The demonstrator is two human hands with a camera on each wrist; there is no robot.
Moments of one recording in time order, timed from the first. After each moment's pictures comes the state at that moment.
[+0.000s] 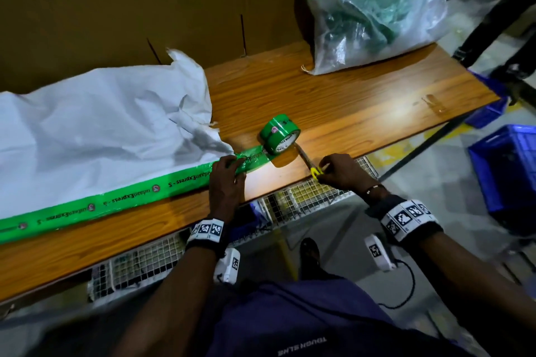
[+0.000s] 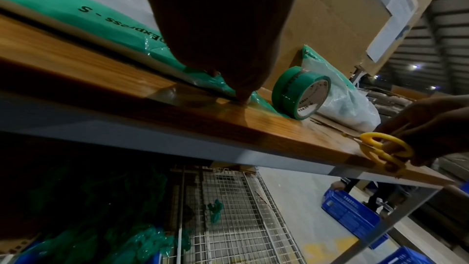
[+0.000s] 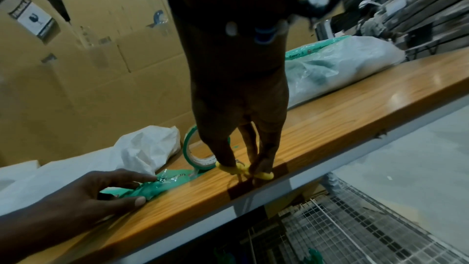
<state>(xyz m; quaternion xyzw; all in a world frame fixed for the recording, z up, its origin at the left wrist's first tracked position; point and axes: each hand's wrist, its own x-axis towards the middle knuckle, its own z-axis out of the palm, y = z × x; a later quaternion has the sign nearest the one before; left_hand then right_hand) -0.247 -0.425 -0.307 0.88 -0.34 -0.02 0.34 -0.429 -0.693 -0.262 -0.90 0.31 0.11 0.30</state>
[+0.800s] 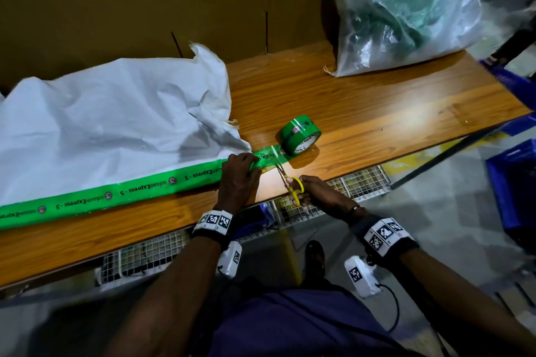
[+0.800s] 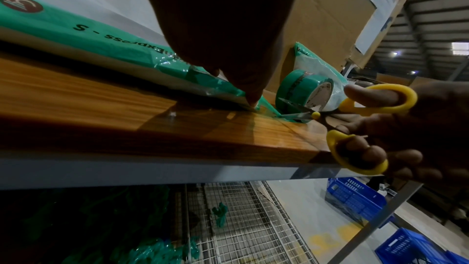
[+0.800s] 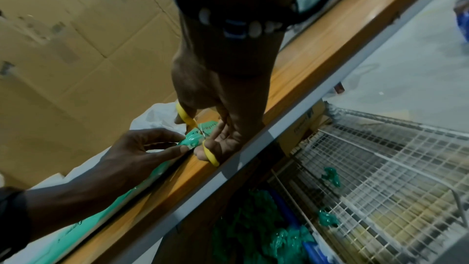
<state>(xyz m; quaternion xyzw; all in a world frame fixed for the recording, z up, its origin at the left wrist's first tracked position) -0.225 -0.422 -0.298 0.87 -0.38 -0.02 0.30 -0.396 -0.600 -0.284 -0.60 0.25 0.11 0.75</state>
